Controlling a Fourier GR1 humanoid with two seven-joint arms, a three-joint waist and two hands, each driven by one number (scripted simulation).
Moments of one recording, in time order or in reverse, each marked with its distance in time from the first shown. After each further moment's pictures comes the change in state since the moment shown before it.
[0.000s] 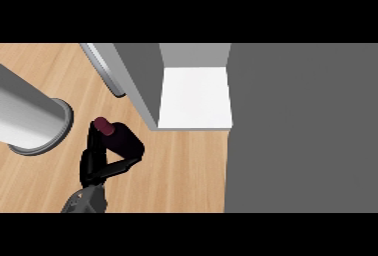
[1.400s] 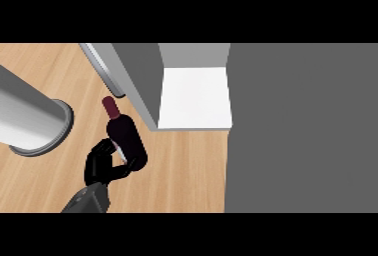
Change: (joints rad) left arm -0.177 0.047 0.053 0.427 0.041 -0.228 -0.265; right arm -0.006 0.013 0.005 0.017 0.029 0.007 -0.015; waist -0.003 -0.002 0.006
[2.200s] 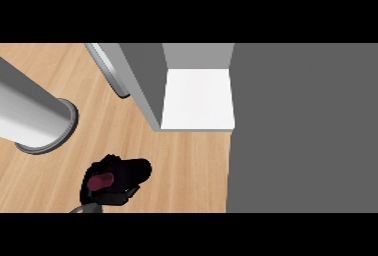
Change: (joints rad) left arm 0.209 -0.003 -0.151 -0.237 -0.087 -0.124 -0.049; right arm -0.007 -0.022 -0.058 0.012 -0.024 0.002 0.009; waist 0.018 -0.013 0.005
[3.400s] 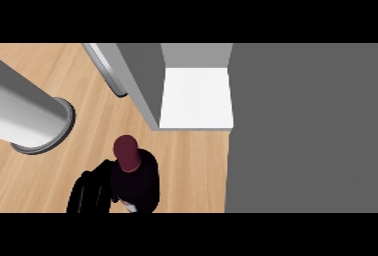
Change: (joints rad) left arm 0.481 -0.092 -0.316 -1.186 0.146 0.193 0.598; right arm 0.030 0.019 0.022 -0.001 -0.003 0.015 -0.015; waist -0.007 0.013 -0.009
